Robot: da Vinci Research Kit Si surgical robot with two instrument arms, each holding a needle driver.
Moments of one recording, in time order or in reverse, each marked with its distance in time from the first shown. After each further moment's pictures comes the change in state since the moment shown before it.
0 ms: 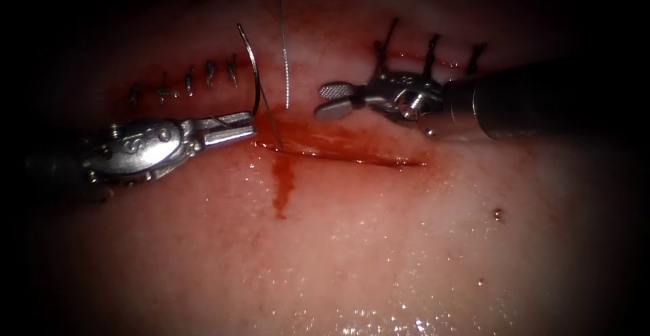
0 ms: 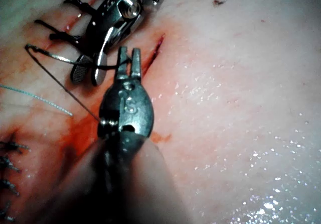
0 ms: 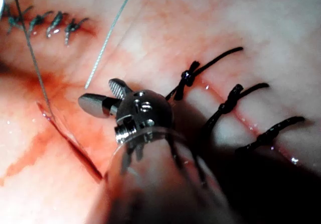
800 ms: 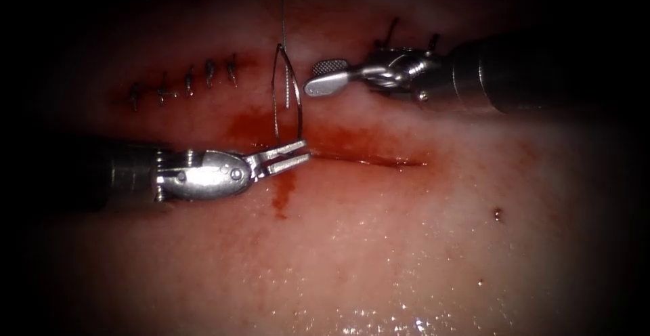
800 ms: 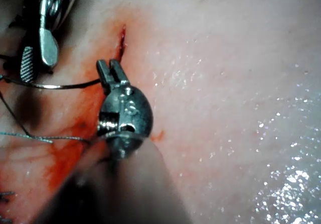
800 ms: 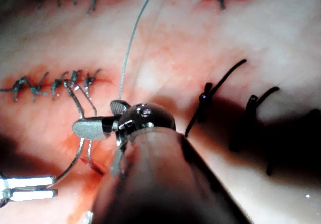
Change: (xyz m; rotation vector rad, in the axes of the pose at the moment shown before) right arm 0.003 -0.005 -0.001 0.097 -0.030 0.285; left arm -0.008 0.003 0.006 0.145 -0.150 0.242
